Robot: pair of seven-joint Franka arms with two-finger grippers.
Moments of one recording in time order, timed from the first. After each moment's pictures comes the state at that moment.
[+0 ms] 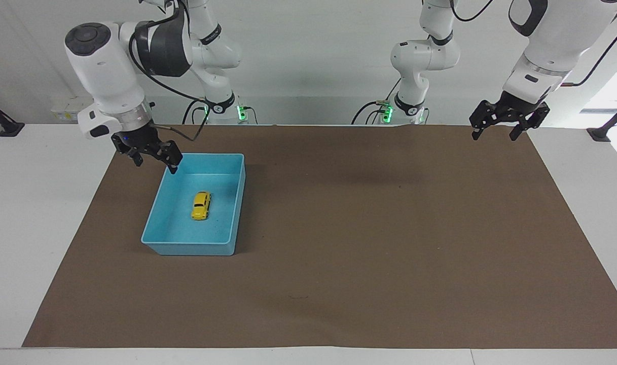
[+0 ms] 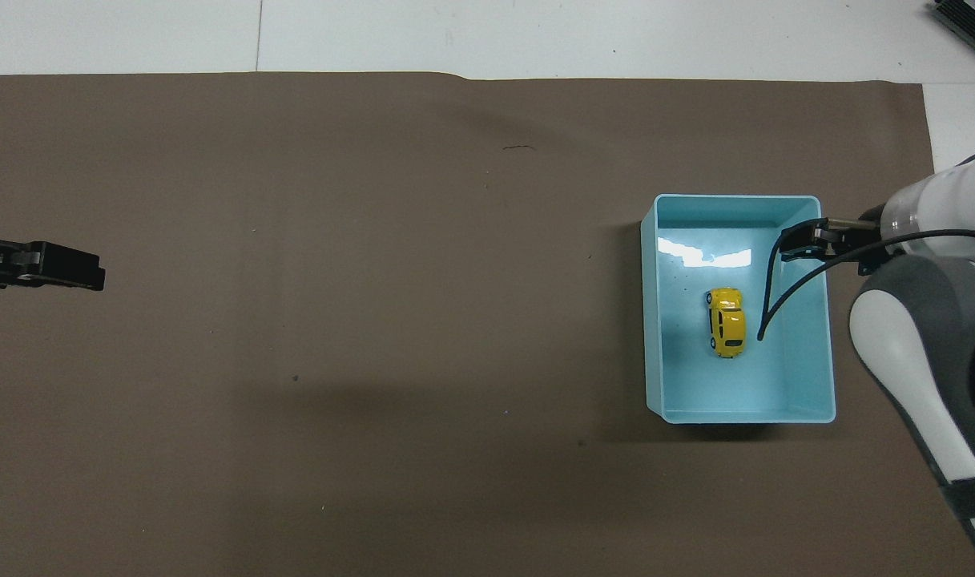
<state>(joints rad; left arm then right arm) -0.01 -0.06 -0.06 -1.64 0.00 1.59 0.02 -0.12 0.04 0.12 -1.66 -0.06 1.69 0.25</state>
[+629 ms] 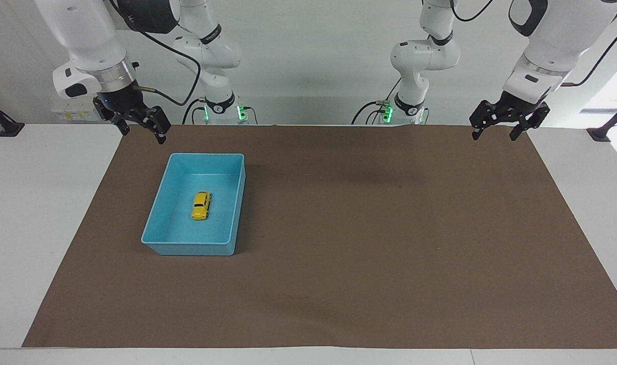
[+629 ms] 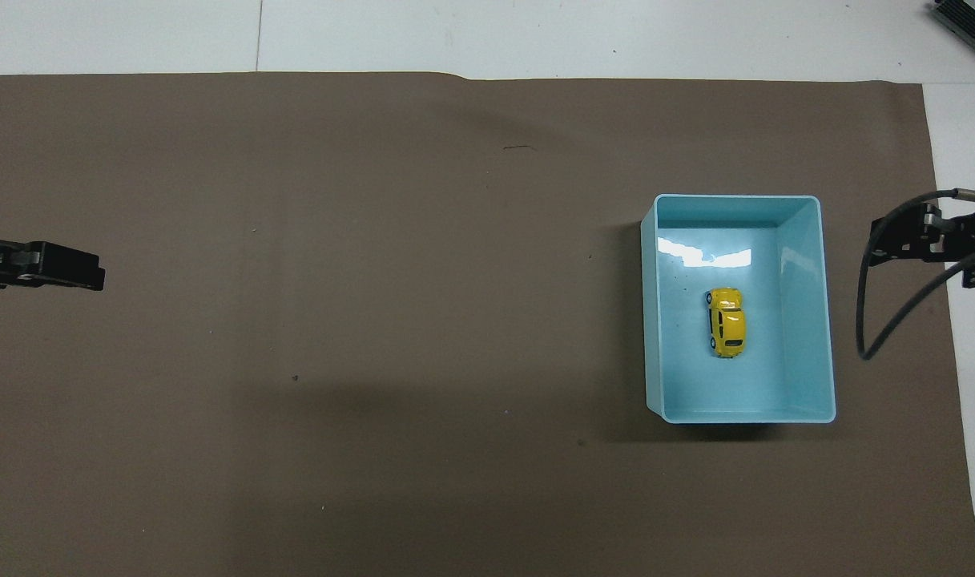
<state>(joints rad) -0.01 -0.06 -0.06 -1.64 0.00 1.59 0.02 -0.13 0.02 0.12 -1.54 -0.06 1.53 0.25</state>
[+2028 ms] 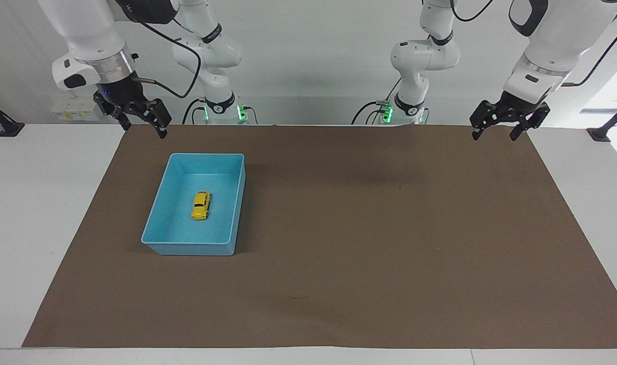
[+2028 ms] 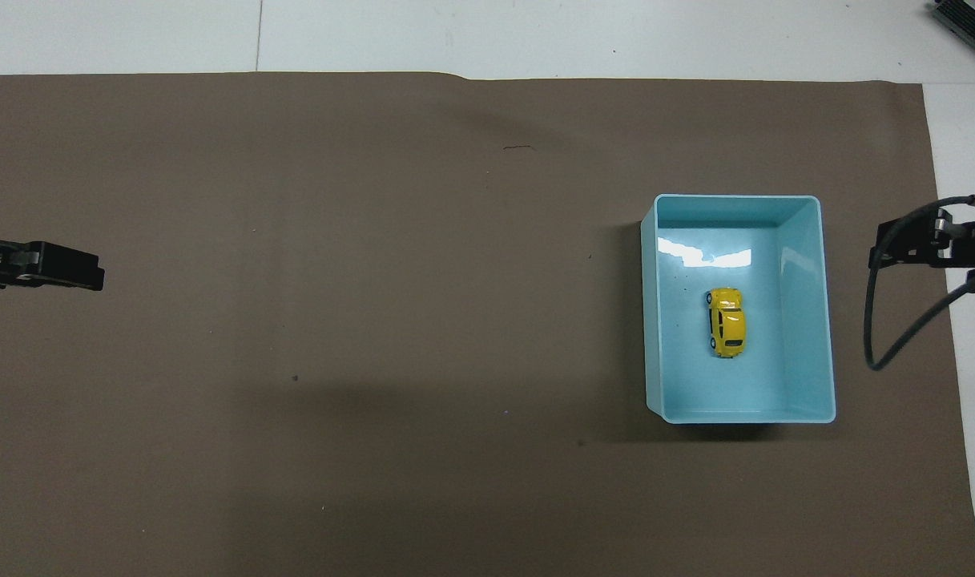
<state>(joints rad) -0.01 -0.06 -0.05 -1.64 0.00 1.59 0.02 -0.02 -0.01 0.01 -1.54 -0.01 1.52 0.25</state>
